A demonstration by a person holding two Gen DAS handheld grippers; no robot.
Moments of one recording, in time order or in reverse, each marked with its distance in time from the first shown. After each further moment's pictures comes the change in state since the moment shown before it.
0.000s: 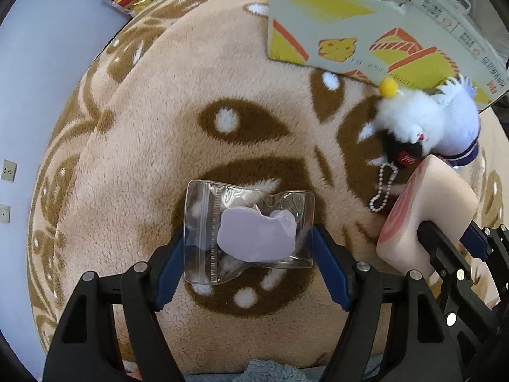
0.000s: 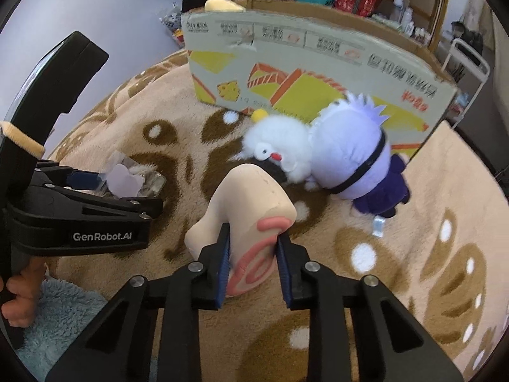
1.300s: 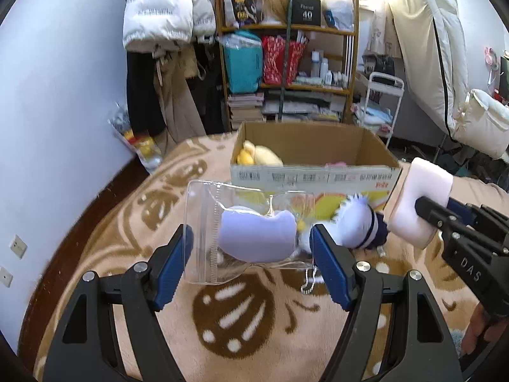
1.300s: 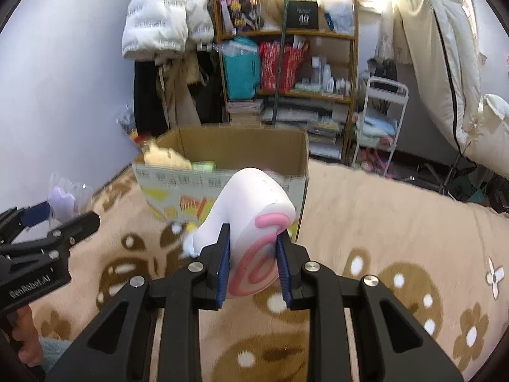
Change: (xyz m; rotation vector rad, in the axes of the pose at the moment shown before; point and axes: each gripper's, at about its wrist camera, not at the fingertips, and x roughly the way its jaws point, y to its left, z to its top) left arm -0.146 -0.032 -0.041 0.100 -0.686 -0.017; right arm -0.111 -0.051 0.006 0.205 -0.412 -0.167
